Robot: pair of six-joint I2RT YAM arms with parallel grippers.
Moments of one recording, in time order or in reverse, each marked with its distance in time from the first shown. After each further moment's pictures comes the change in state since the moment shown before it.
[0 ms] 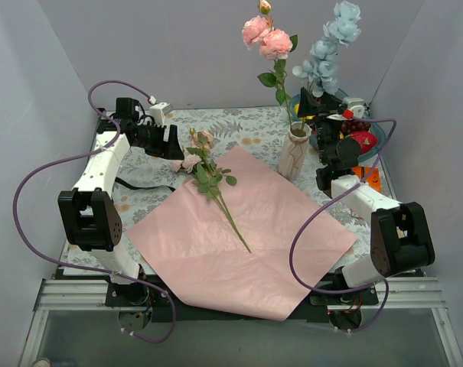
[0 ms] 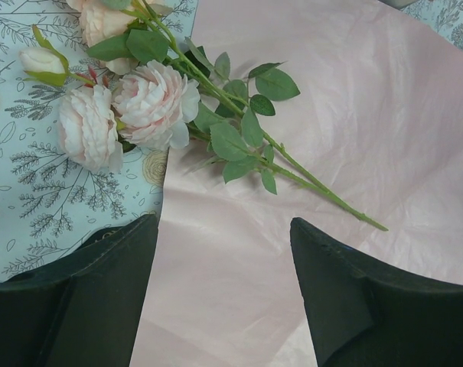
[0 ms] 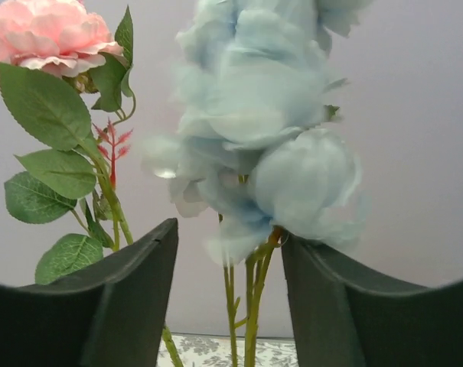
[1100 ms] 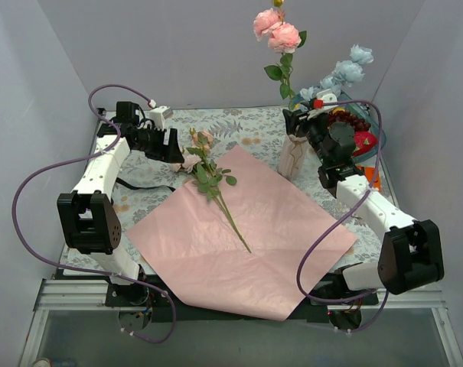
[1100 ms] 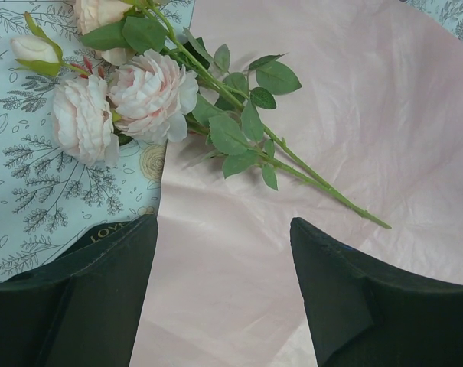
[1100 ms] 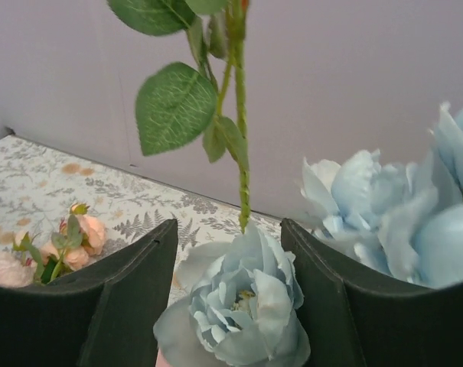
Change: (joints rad) left arm 0.000 -0.030 -0.060 0.030 -0.002 0.001; right arm 0.048 -0.119 0.058 -0.604 -0.157 -0.179
